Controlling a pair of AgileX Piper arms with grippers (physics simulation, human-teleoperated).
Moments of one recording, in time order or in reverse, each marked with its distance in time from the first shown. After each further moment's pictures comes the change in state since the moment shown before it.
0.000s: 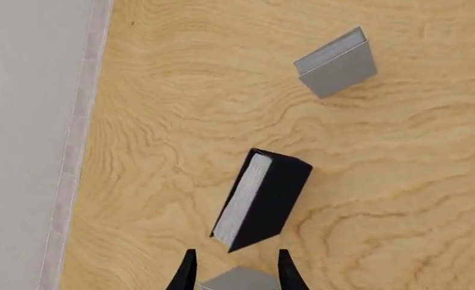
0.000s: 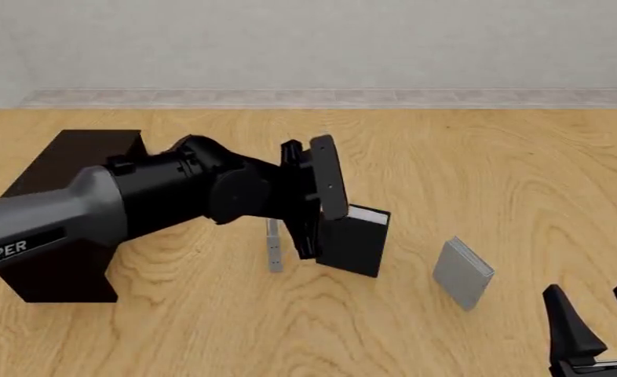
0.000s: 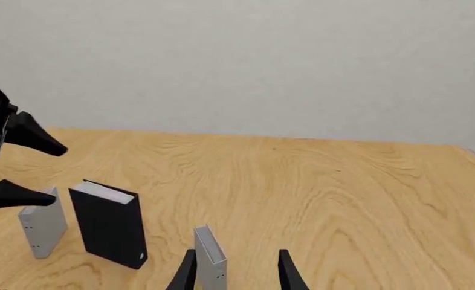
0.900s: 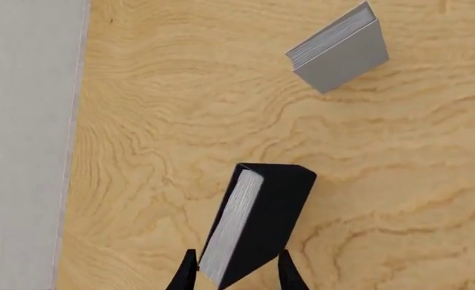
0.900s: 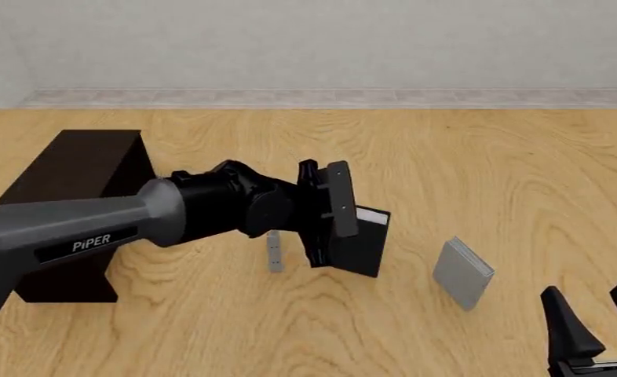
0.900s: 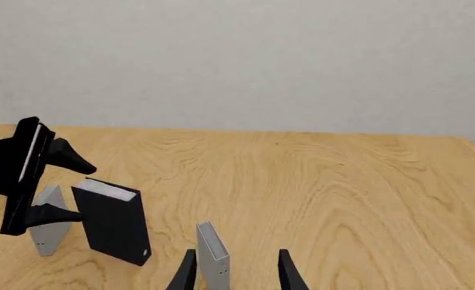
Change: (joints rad) left arm 0.010 0.153 -0.010 -0.120 0.065; right arm 0.004 0.000 0.000 0.018 0.020
